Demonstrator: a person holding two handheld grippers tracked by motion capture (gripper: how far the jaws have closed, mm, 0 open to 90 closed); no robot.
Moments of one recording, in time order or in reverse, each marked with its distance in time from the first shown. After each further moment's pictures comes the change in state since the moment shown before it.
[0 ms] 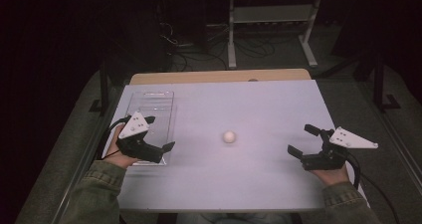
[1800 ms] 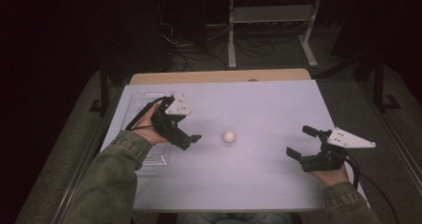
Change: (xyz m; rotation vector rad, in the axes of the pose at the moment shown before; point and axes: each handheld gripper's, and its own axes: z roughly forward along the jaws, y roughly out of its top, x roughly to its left) left arm -0.014 0.072 0.064 0.207 -0.151 0.195; right arm 0.002 0.000 0.002 0.029 0.023 -0.003
